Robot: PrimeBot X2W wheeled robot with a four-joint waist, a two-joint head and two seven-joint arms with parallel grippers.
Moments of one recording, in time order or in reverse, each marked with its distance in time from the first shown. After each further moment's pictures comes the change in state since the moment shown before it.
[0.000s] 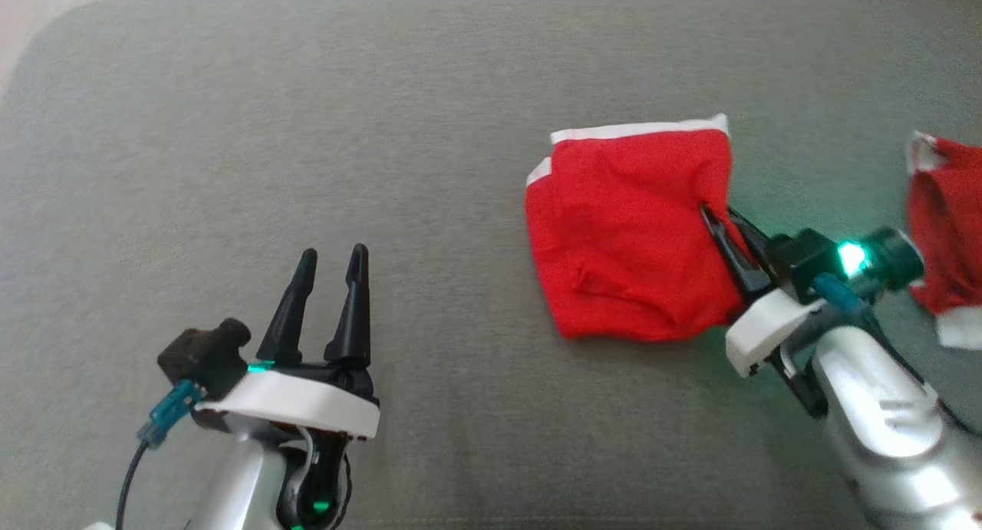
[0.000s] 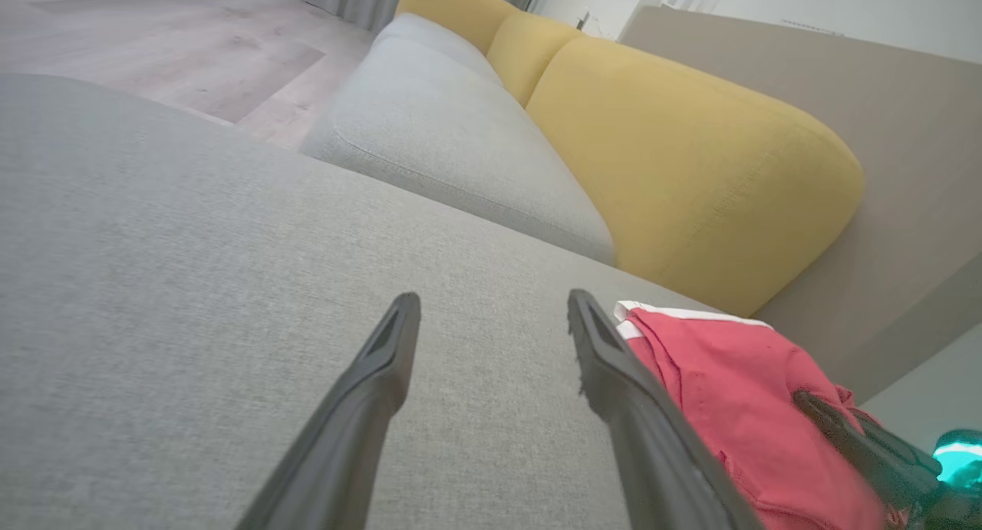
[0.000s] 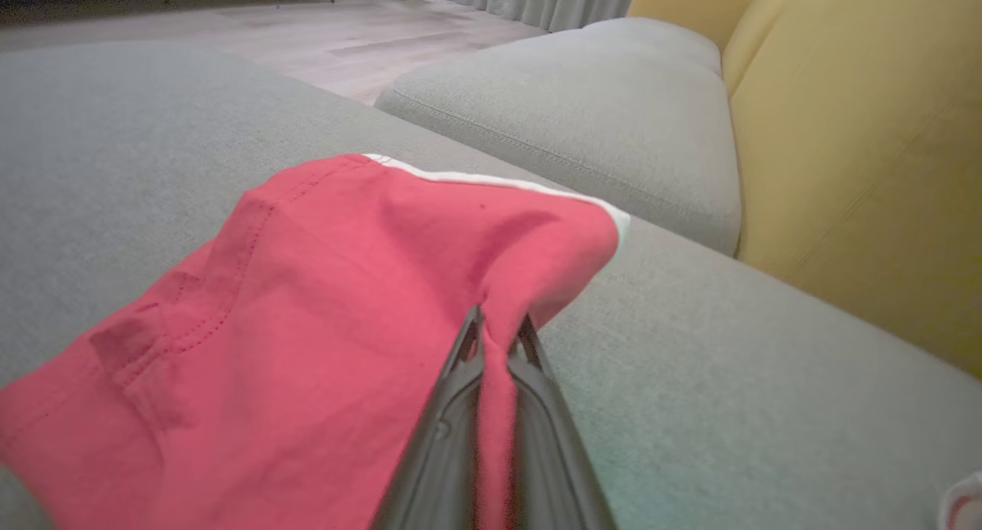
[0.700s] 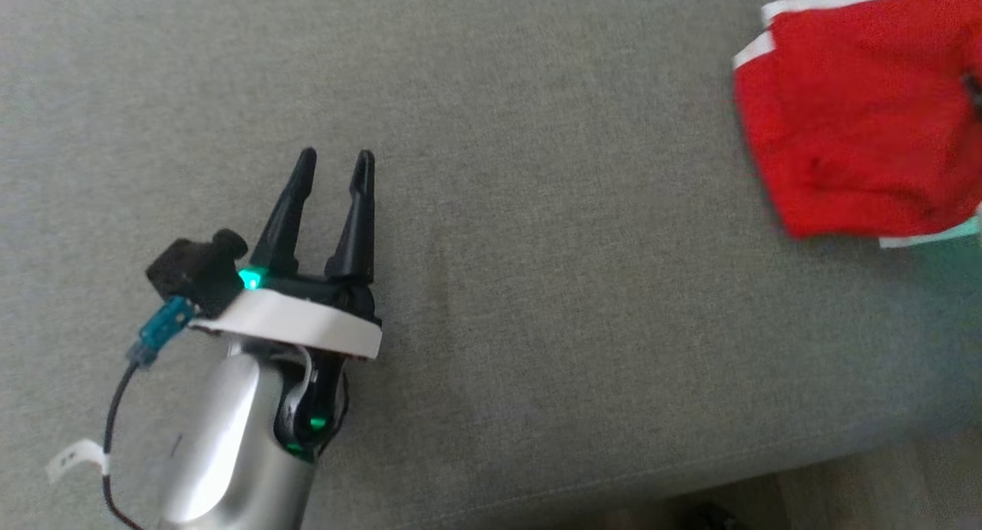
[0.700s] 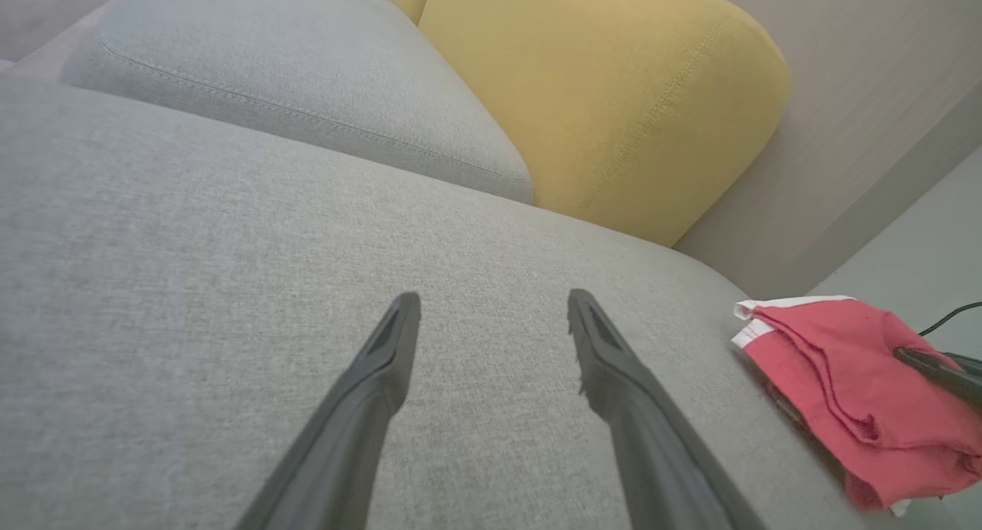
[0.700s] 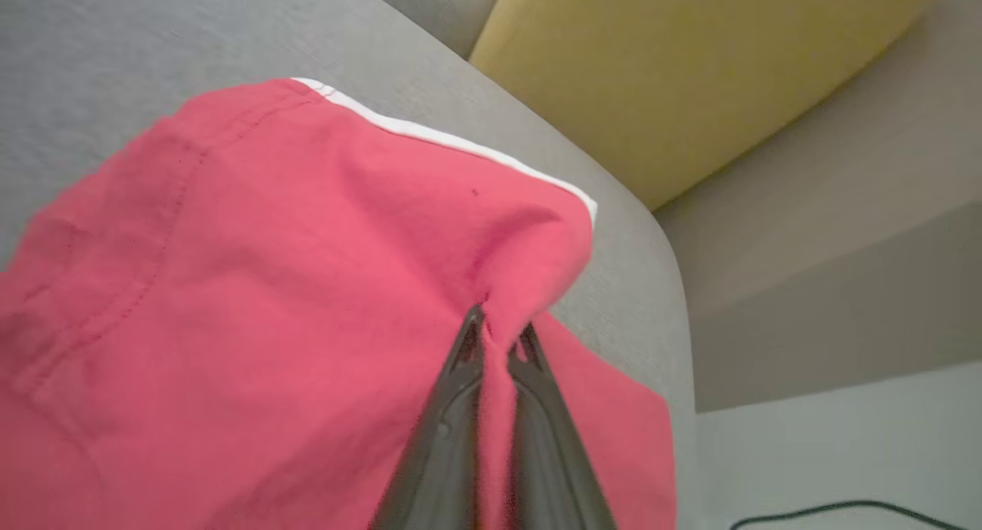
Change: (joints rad) left arm -0.179 -0.002 0.000 0.018 0.068 -0.032 0.000; right arm -0.143 -0.490 0.035 -0.148 0.186 0.000 0.229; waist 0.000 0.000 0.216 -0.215
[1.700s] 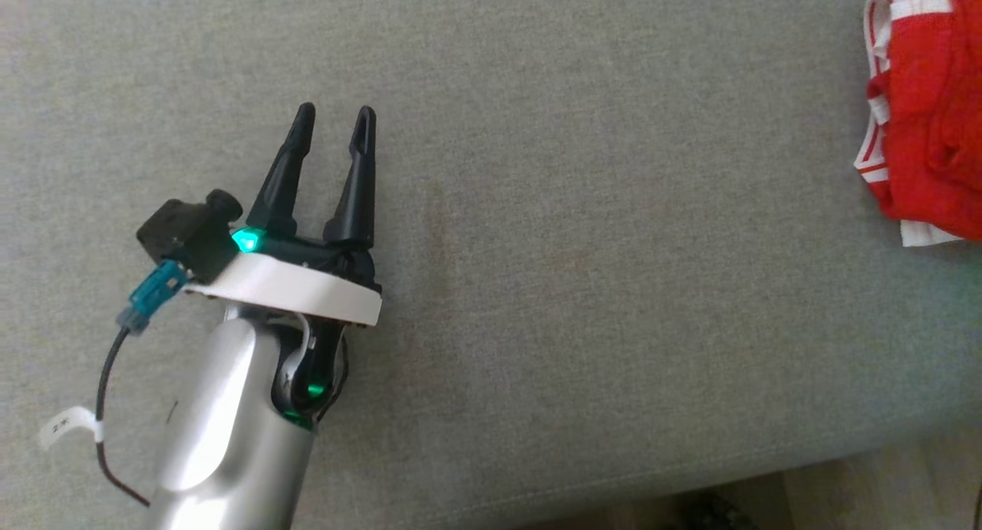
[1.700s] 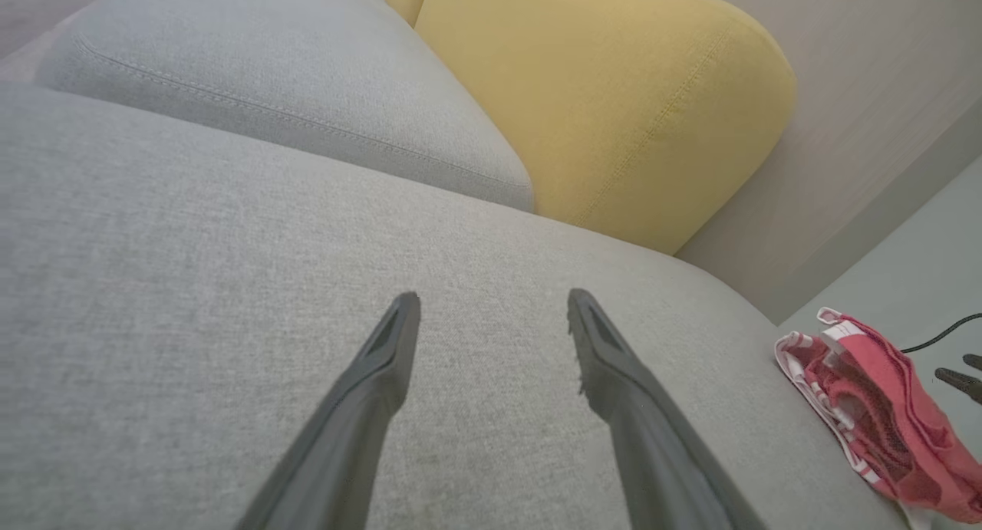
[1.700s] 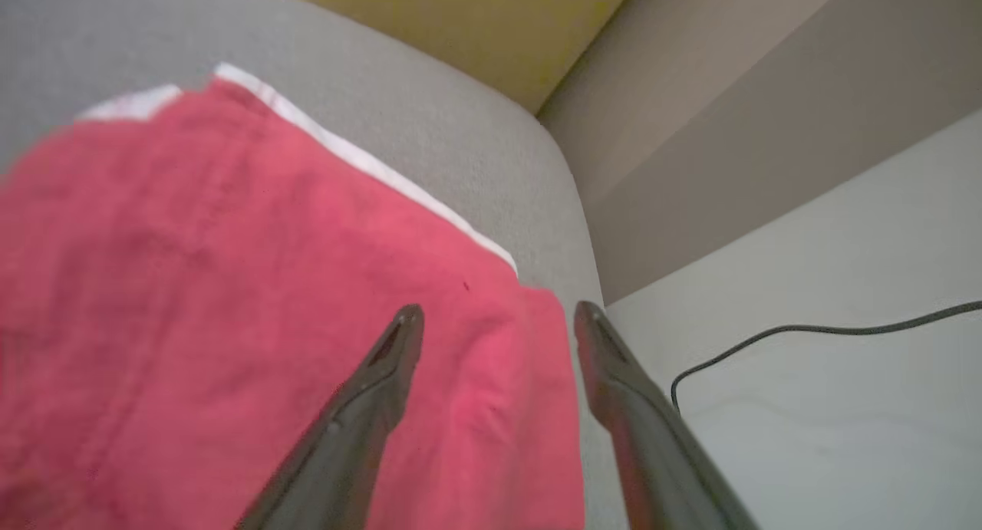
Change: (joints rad) left arm -0.085 -0.002 -0.002 0.016 -0.002 -0.020 0.000; right arm 0.155 0.116 -0.483 -0.175 -0.072 0.000 0.295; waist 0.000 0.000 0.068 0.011
